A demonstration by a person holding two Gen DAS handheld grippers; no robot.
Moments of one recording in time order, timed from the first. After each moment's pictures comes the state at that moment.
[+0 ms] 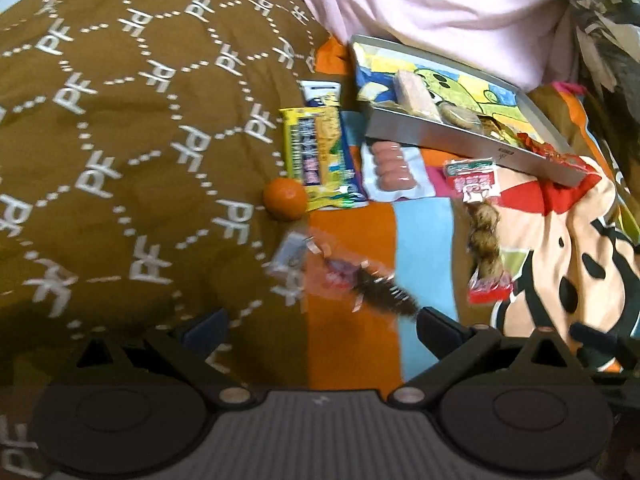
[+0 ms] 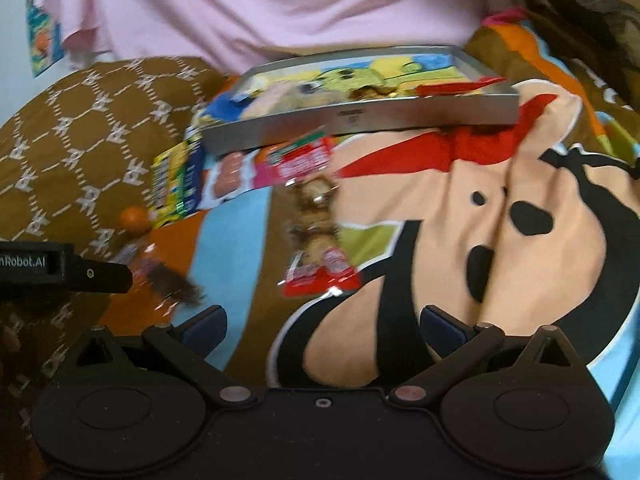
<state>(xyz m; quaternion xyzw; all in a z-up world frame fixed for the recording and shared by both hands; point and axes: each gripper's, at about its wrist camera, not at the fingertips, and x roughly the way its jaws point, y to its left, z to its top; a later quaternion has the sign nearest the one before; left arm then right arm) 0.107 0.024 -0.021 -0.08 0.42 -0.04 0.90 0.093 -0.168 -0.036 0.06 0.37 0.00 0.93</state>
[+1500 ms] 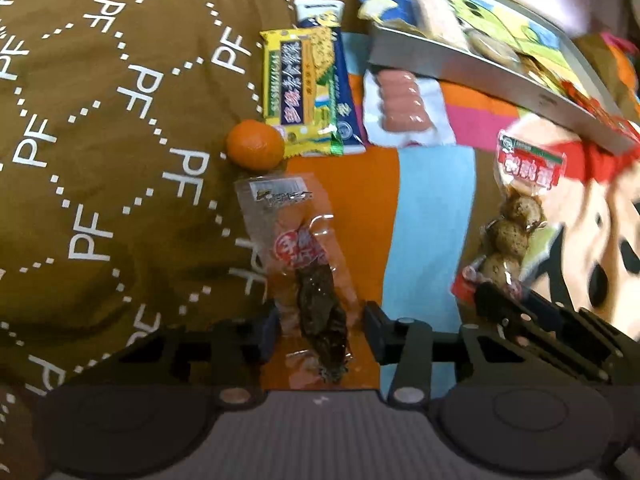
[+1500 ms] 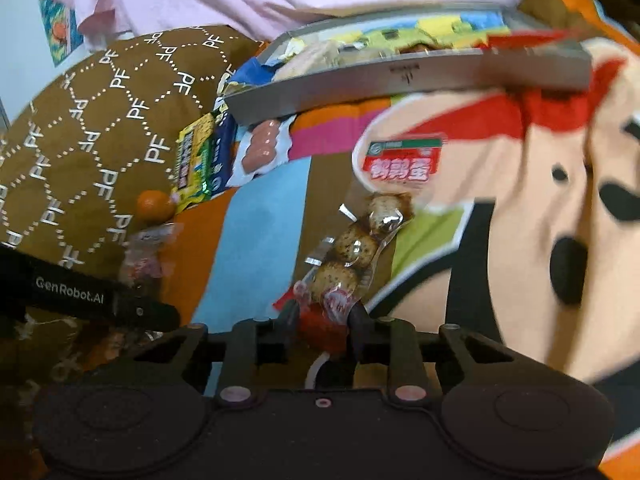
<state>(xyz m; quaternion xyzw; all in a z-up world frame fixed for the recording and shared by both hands) 0.145 0.003 -0.044 -0.07 0.54 -0.01 0.84 0.133 -0.170 -0.064 0.11 0.42 0.08 0.90</state>
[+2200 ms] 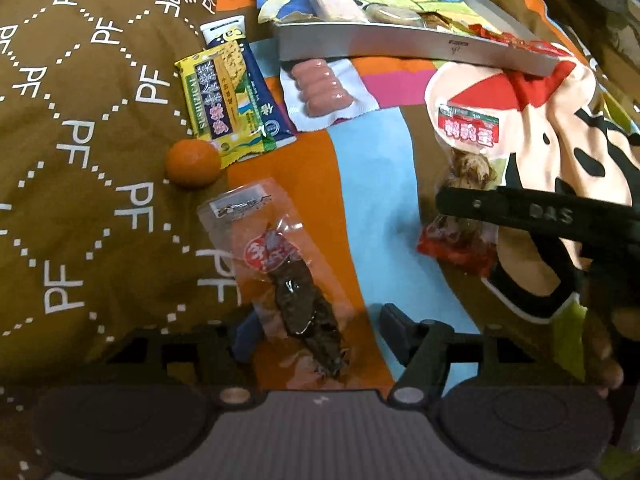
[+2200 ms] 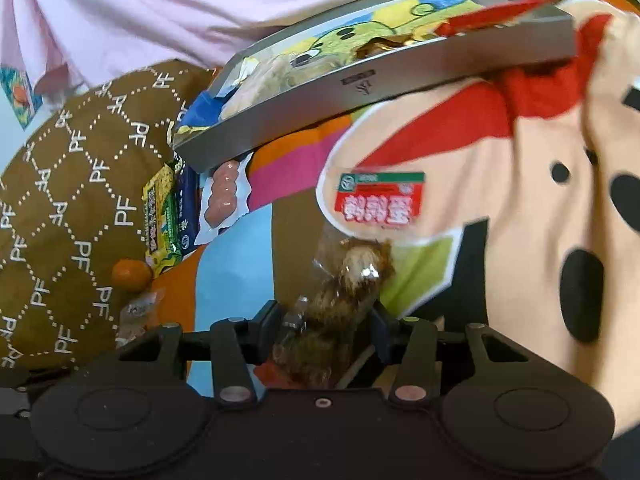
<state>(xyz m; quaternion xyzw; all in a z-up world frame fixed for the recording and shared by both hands) 0.131 -0.014 -0.050 0.03 0.49 -0.11 0.86 0.189 -0.203 -0.074 0.19 0.42 0.05 0.89</state>
